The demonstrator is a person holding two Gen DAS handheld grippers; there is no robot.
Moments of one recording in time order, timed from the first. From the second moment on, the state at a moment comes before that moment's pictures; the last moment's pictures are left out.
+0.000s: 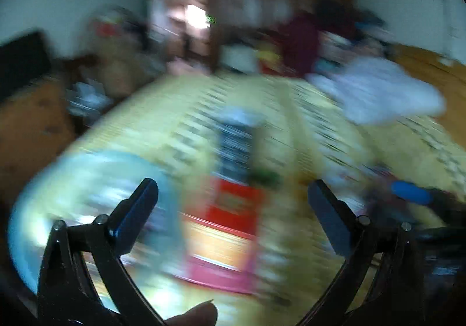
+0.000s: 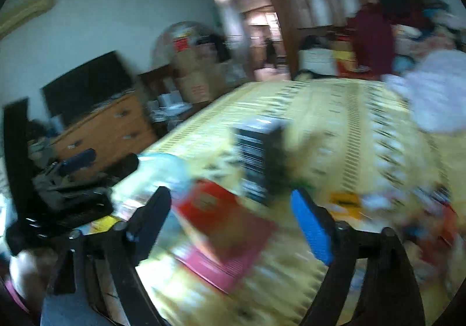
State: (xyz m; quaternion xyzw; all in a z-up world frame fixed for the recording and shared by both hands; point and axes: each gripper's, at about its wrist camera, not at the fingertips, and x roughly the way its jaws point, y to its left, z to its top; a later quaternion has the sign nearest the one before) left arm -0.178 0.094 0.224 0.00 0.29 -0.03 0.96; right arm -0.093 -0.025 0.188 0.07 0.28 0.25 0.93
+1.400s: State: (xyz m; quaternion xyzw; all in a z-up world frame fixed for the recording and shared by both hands) left arm -0.106 -0.019 -0.005 0.02 0.44 -0.03 0.90; right arm -0.064 -0.175 -0.036 0.02 0.41 0.09 0.91
